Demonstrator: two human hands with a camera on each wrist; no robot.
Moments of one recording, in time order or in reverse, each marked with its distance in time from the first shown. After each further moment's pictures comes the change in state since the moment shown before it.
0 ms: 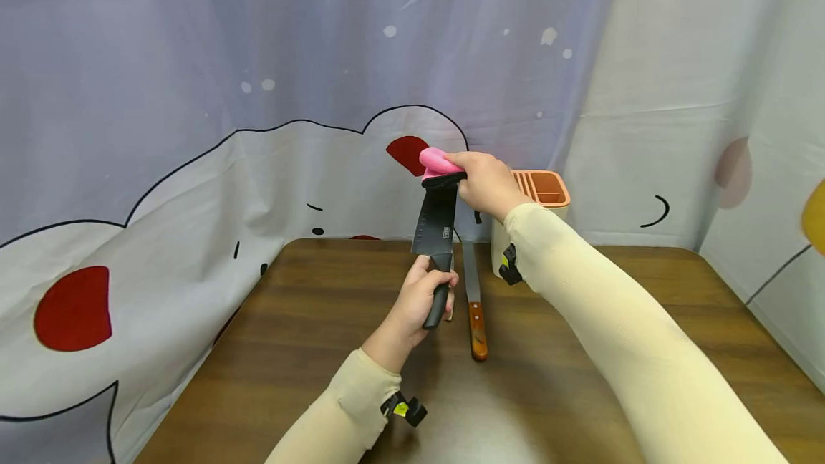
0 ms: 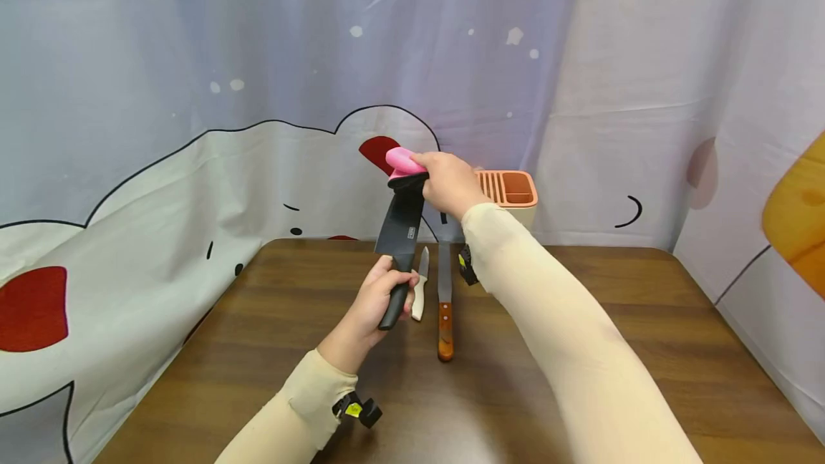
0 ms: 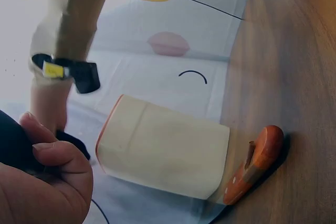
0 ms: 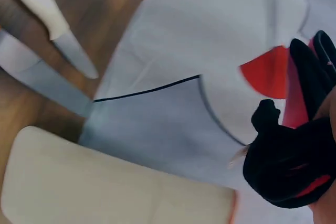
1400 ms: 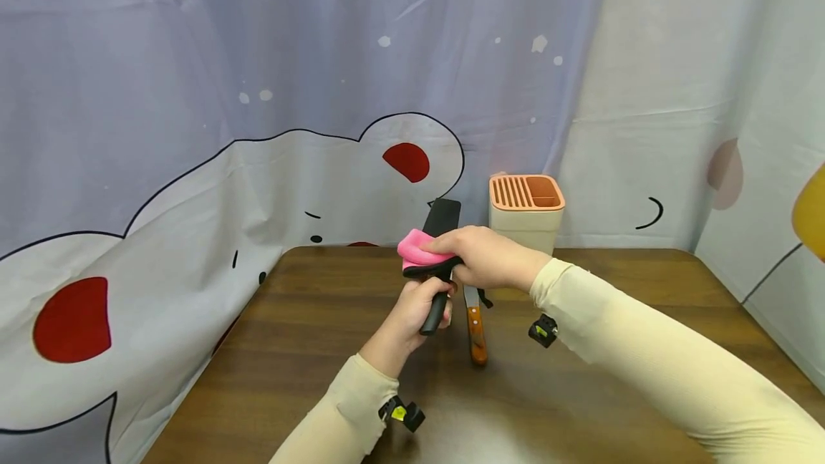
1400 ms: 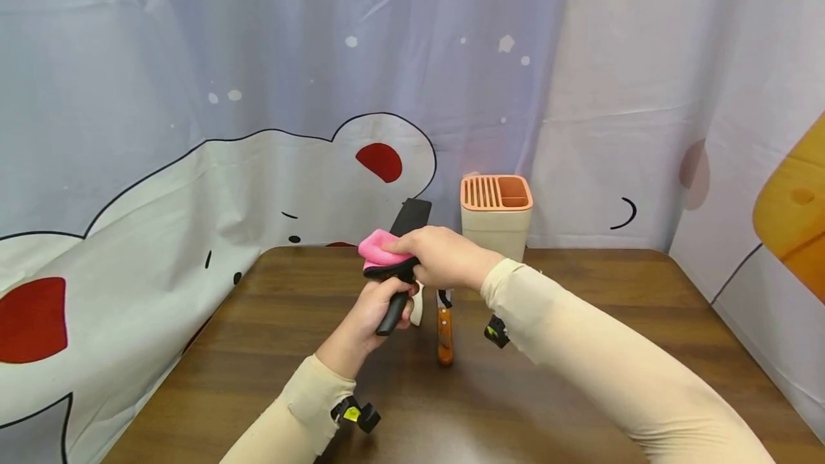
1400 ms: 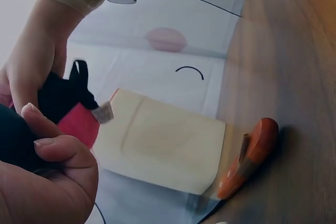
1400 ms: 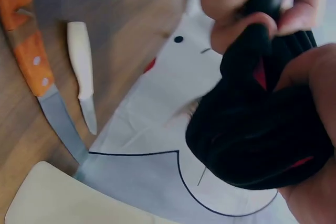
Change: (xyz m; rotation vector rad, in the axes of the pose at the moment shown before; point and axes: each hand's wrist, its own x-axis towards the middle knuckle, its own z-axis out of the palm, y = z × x) left_hand 0.002 -0.006 -0.004 0.006 -0.038 -0.074; right_hand -0.091 -0.030 0.002 0.003 -0.263 -0.439
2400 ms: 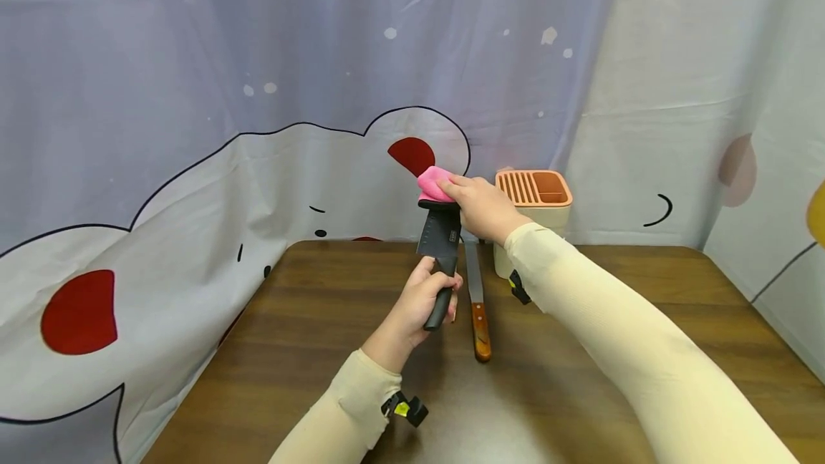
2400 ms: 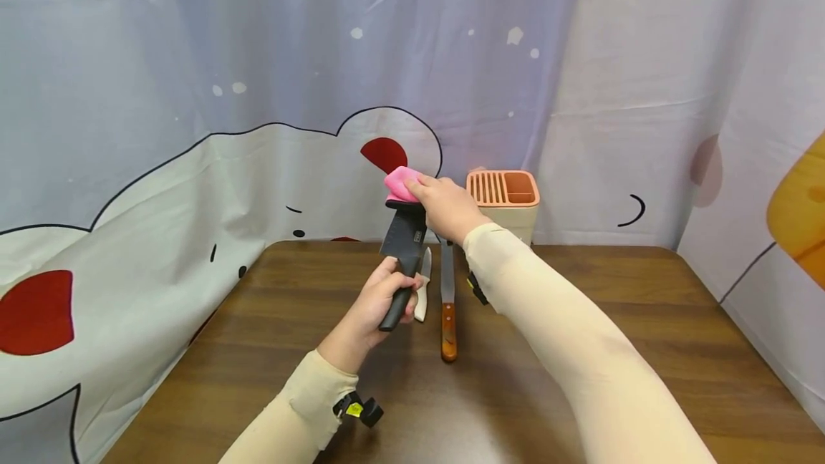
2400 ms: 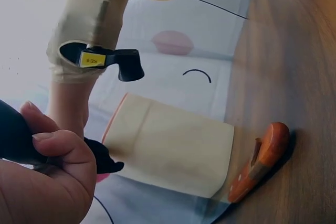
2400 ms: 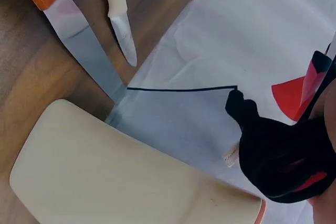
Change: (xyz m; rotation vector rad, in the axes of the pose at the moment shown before) left_hand -0.003 0.012 0.010 -0.008 -0.027 0.040; right_hand 0.048 0.064 0.006 -0.218 0.173 0.273
